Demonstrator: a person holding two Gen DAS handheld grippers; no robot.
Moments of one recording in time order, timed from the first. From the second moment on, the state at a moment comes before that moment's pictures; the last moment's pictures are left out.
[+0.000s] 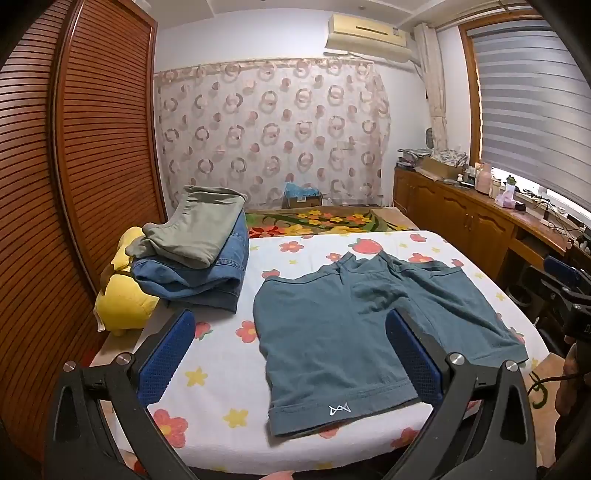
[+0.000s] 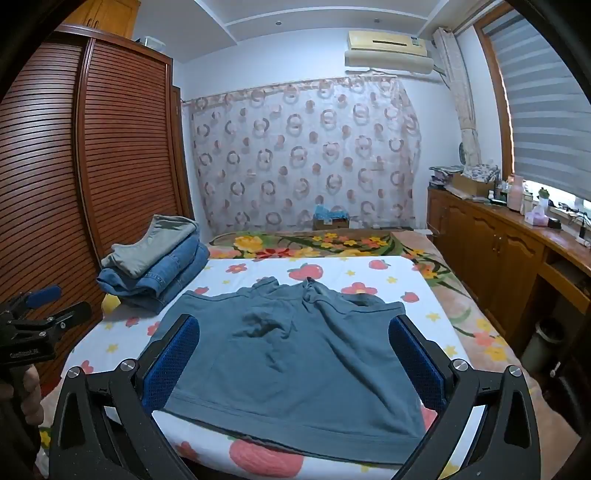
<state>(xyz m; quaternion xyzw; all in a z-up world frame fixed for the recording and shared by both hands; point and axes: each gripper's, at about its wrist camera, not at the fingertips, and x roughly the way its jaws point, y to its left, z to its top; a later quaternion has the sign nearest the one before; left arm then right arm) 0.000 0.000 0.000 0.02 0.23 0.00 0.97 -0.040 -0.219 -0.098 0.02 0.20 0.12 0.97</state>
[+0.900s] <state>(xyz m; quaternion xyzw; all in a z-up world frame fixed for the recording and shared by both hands) 0.001 0.001 0.000 0.01 0.23 0.00 0.97 -0.039 -0.218 -0.097 0.02 0.20 0.12 0.97</state>
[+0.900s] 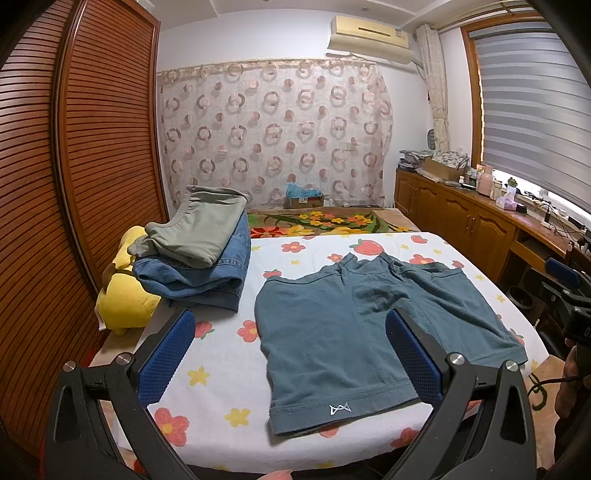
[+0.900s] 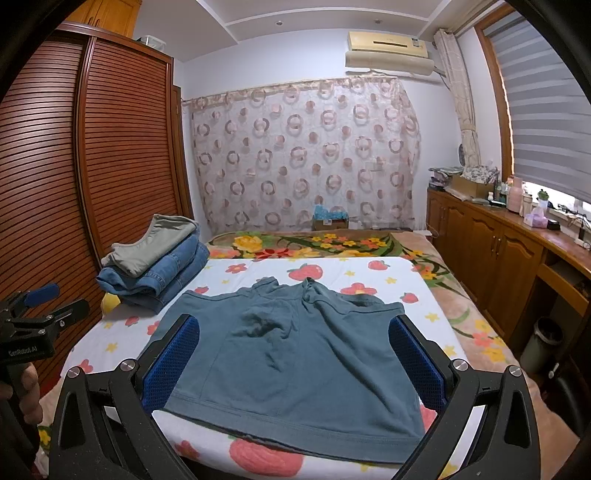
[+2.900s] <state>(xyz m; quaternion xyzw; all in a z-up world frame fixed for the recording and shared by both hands) 0.000 0.004 0.001 0.01 0.22 0.00 0.97 -0.042 -0.219 -0.099 0.02 0.20 0.12 0.97</state>
